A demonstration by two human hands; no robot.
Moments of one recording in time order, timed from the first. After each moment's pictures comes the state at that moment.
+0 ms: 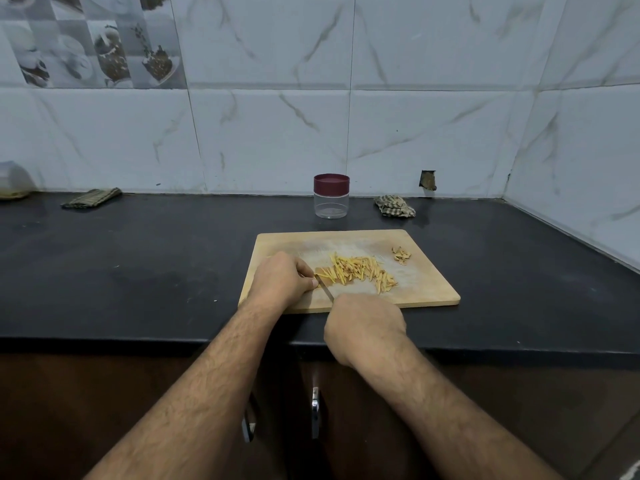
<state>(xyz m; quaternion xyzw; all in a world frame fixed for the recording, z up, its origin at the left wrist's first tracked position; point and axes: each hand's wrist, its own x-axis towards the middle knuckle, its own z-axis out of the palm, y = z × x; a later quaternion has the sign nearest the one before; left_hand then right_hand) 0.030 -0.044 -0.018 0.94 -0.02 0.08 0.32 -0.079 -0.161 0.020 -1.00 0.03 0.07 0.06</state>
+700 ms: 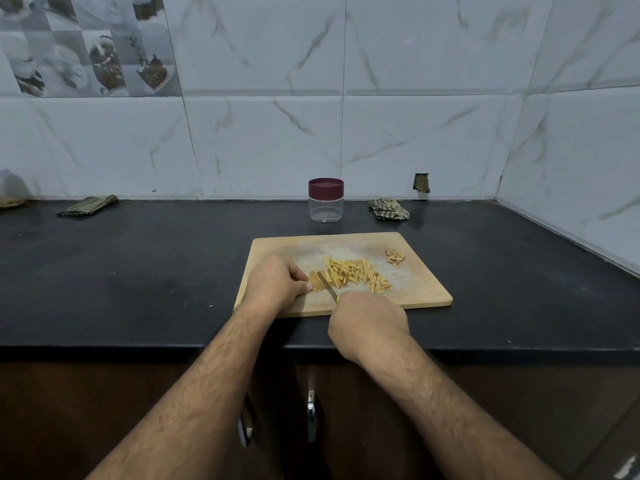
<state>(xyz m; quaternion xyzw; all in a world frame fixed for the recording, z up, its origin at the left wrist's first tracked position) 0.028 -0.043 -0.016 0.94 -0.02 0.08 0.34 -0.076 -0.175 0.019 -0.99 0.03 0.03 0.09</state>
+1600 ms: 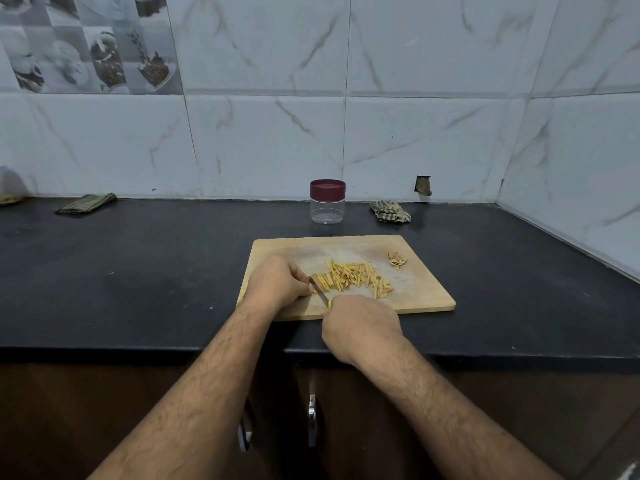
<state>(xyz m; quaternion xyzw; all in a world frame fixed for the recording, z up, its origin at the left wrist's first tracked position) 0.033 -0.042 -0.012 0.93 0.00 0.04 0.35 -0.065 -0.167 0.013 -1.00 0.00 0.03 0.08</state>
